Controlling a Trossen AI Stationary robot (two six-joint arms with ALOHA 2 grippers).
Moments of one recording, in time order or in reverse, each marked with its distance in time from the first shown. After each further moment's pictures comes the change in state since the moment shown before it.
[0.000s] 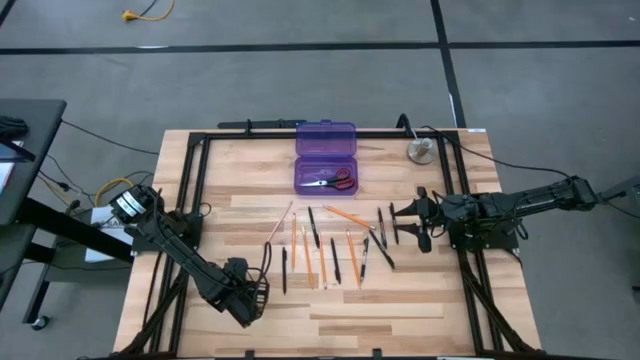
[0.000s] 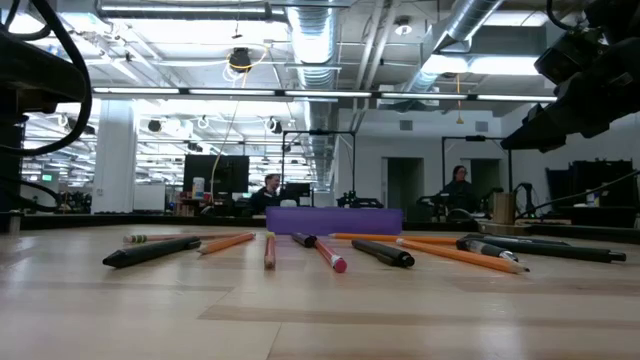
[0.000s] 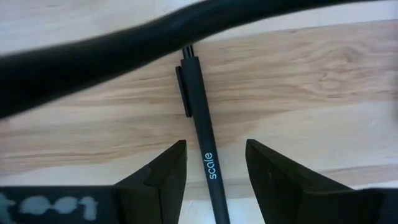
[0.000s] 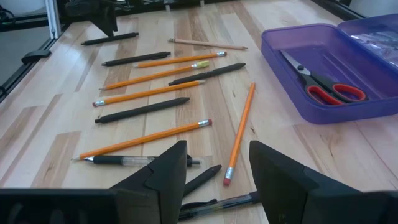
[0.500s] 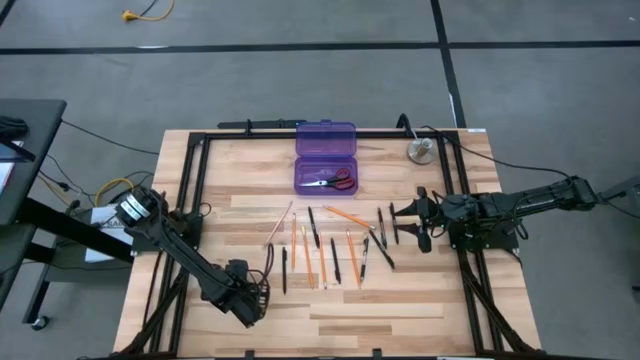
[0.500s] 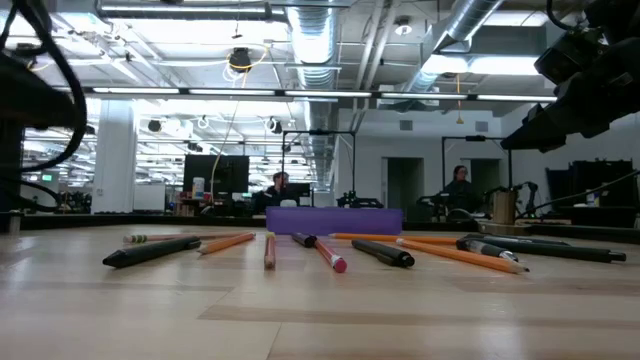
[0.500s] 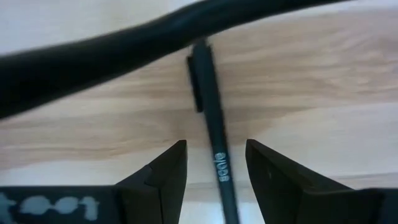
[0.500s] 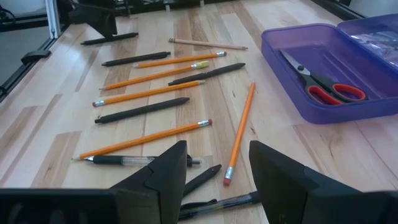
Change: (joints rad) left arm 0.010 0.048 0.000 0.020 0.061 0.004; right arm 0.000 0.000 0.000 0.000 0.000 0.000
